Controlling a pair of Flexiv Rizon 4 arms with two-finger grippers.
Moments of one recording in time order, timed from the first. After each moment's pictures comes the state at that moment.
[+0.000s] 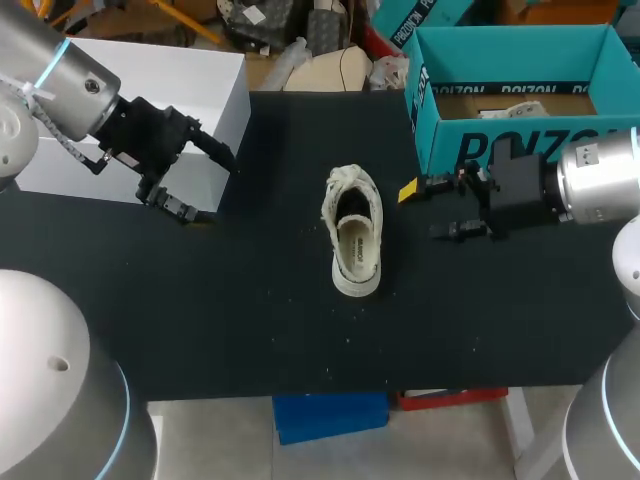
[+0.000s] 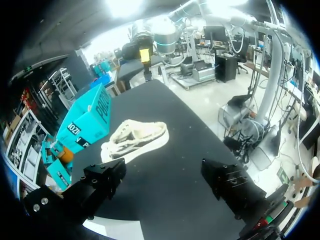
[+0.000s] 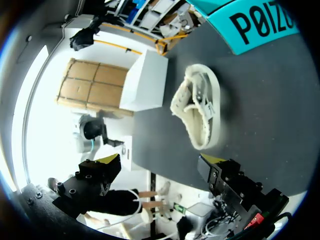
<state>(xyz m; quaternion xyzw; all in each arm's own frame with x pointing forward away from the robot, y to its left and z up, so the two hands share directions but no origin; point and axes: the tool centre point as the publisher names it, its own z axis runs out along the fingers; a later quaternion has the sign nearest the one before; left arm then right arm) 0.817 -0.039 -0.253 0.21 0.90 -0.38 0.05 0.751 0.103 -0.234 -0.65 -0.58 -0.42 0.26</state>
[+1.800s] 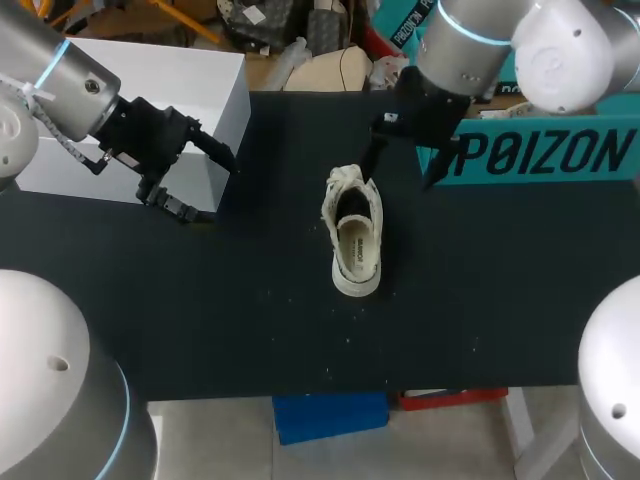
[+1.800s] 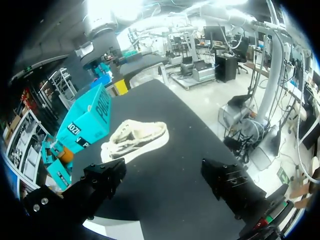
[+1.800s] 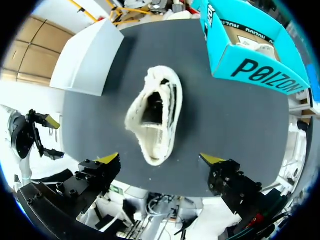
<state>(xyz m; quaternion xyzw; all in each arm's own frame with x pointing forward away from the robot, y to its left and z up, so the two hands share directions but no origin) 0.817 -0.039 -0.253 0.21 0.90 -0.38 0.05 0.833 0.119 -0.253 -0.68 -0.72 -0.10 0.08</state>
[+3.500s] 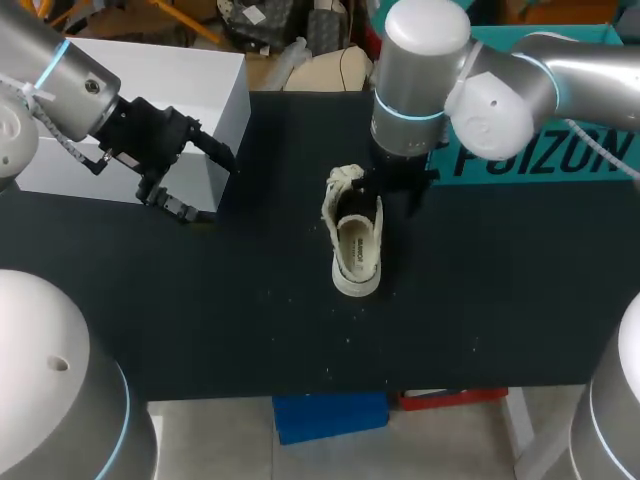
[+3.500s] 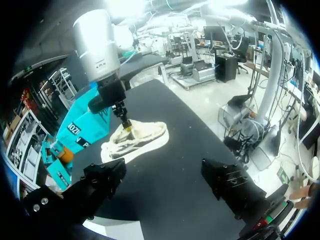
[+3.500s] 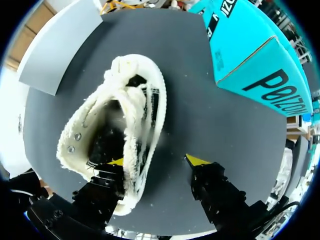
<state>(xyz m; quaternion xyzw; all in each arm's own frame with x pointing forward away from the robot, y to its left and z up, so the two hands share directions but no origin) 0.817 -0.040 -0.253 0.21 0.90 -0.38 0.05 0.881 0.109 -0.386 -0.65 -0.76 -0.04 -0.02</state>
